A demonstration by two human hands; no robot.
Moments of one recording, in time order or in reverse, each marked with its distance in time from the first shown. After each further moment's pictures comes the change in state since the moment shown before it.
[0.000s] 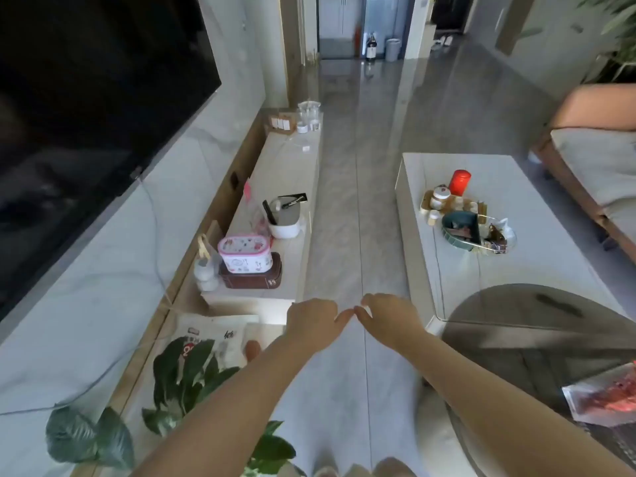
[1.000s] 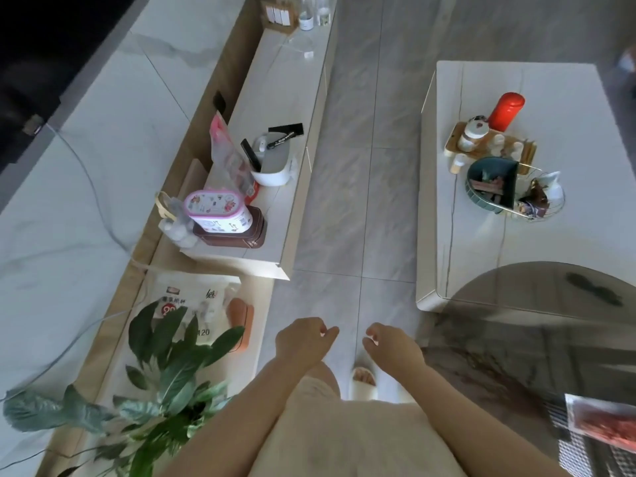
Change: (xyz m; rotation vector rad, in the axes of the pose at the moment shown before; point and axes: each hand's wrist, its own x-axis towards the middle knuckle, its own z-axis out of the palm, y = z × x) left_hand 0.117 0.044 0.092 -0.205 -0.332 -0.400; right_hand 0.082 0.136 0.089 0.301 -0.494 0.198
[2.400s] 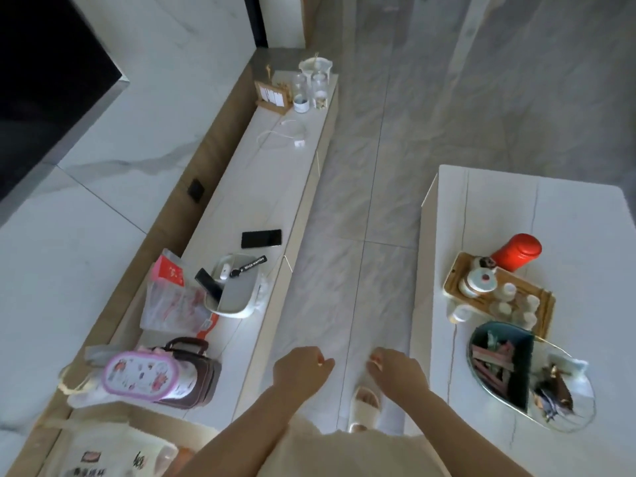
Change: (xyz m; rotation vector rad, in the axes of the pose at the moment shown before) left_hand 0.348 0.201 -0.227 -0.060 0.004 -0.051; right_hand 0.346 -0.012 -0.333 -0.135 0.054 -0.093
